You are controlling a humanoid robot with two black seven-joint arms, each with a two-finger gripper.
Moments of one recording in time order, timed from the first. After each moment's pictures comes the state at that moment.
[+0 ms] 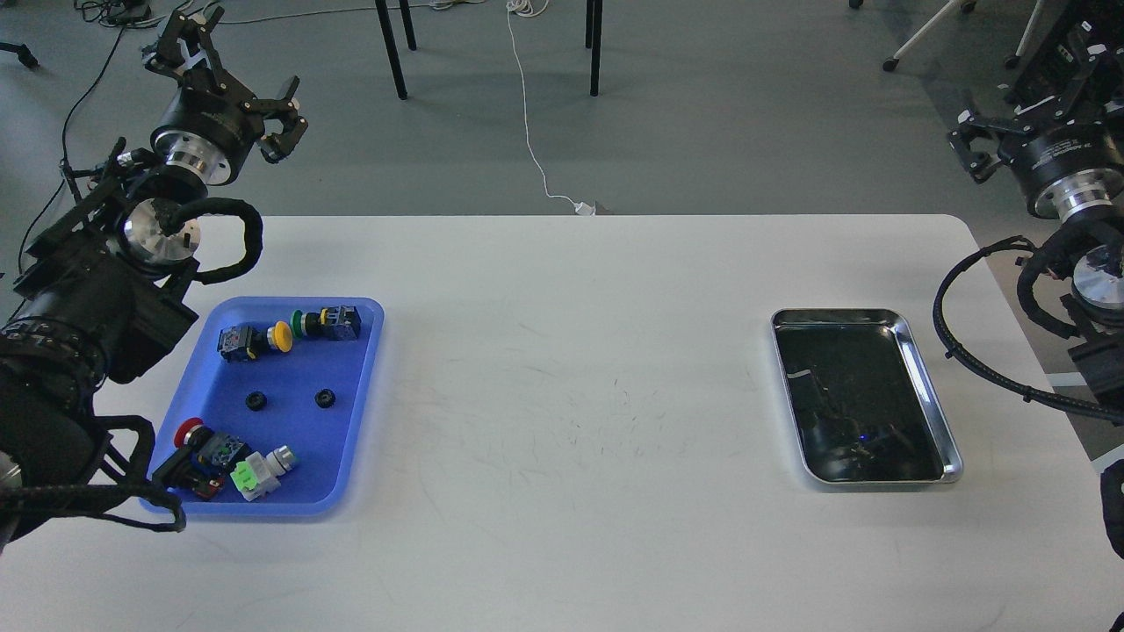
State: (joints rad) left arm -1.07 0.21 -0.65 -0.15 -0.23 -0.49 -0.21; right arm 0.87 -0.41 0.88 0.37 0.25 0.49 0.15
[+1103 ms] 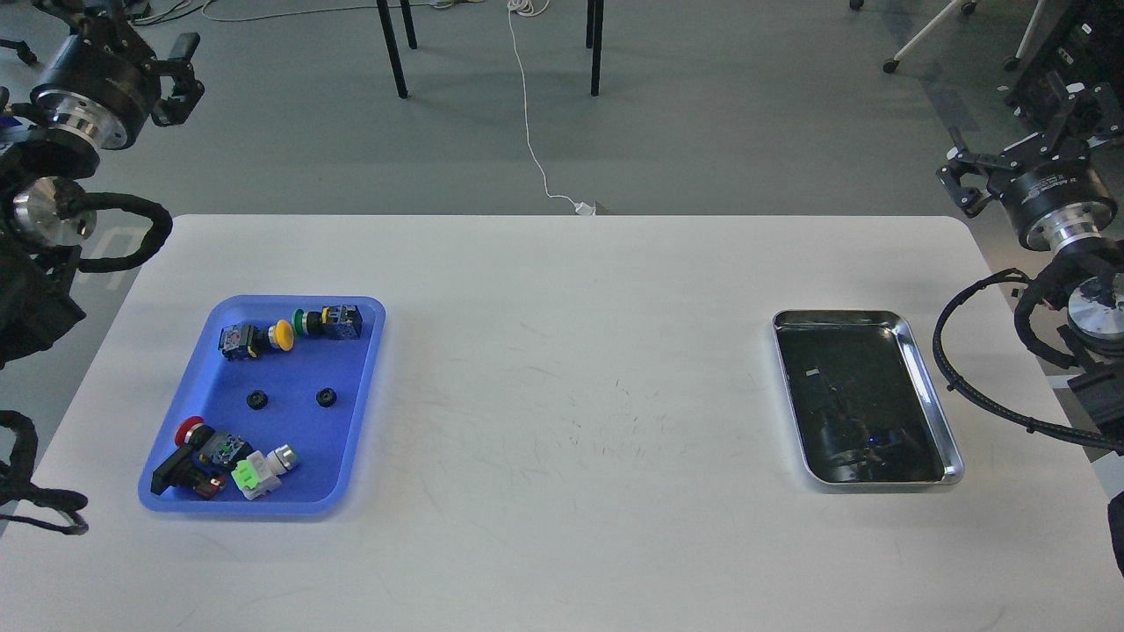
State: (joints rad) left arm -1.11 0.48 -0.41 -0.23 0.03 -0.49 -0.36; right arm 0.81 -0.43 0.85 0.39 0.25 0.49 0.15
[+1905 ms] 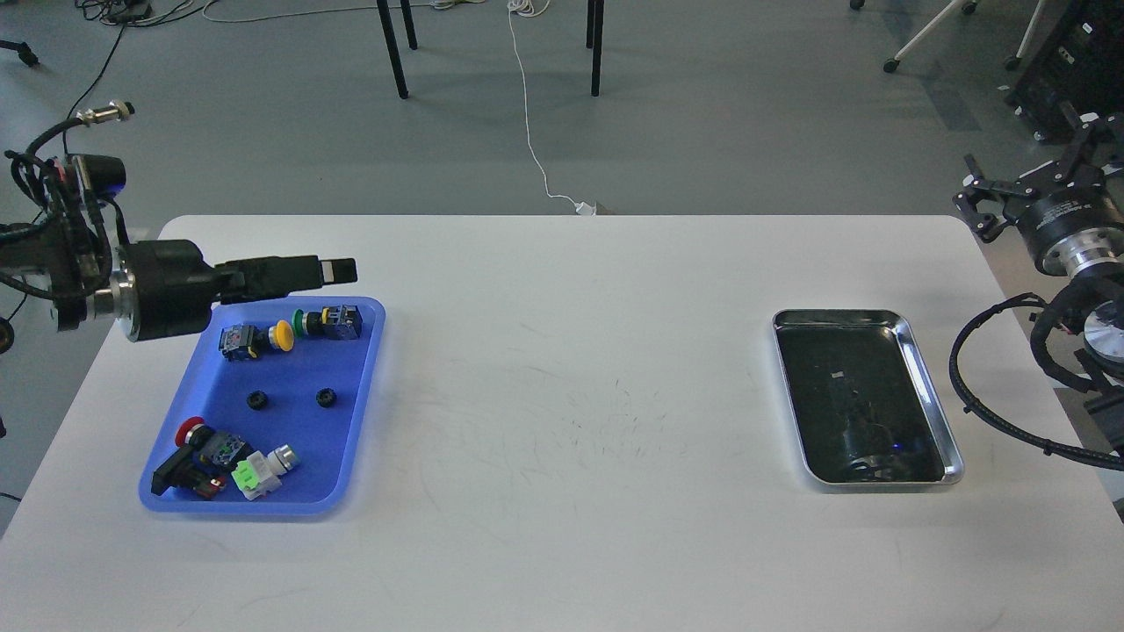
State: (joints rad) left arm -0.84 1.02 -0.33 -1.38 1.37 -0.39 -0.39; right arm 0.76 -0.47 0.86 0.39 0.25 0.49 0.16
